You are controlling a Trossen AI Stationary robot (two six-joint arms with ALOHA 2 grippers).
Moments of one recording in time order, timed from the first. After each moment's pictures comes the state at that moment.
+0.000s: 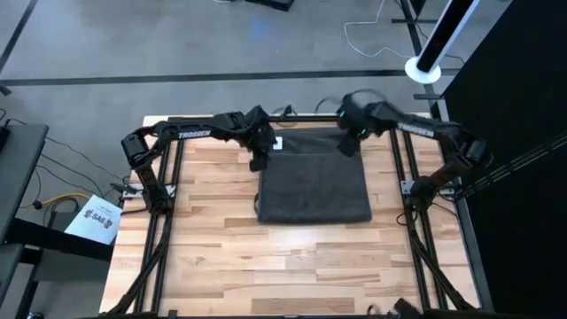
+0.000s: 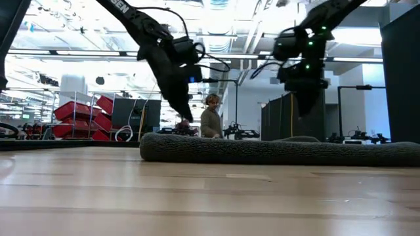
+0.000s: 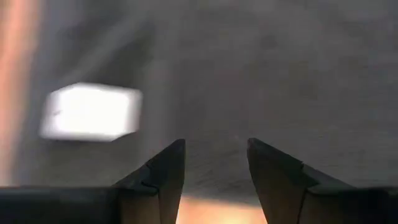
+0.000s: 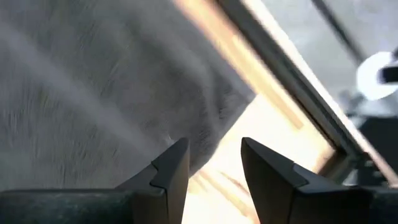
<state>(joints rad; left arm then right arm) 0.48 1.77 1.24 -0.53 0.33 0.38 -0.77 1.49 1.11 -0.86 0.21 -0.02</state>
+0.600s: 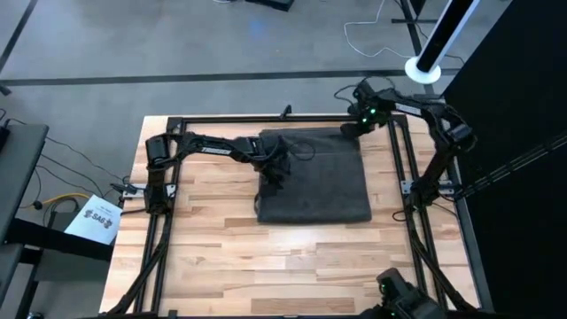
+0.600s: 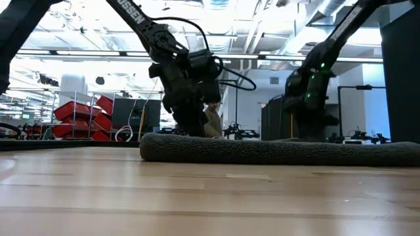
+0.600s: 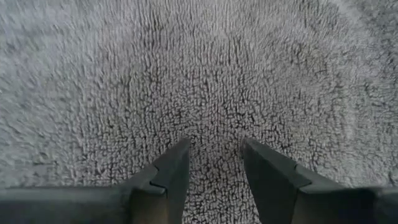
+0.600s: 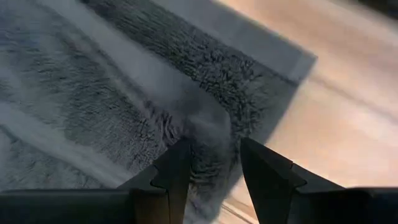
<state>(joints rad) 0.32 1.96 1.24 -0.41 0.34 0.32 -1.04 1.79 1.11 -0.77 -0.19 0.07</state>
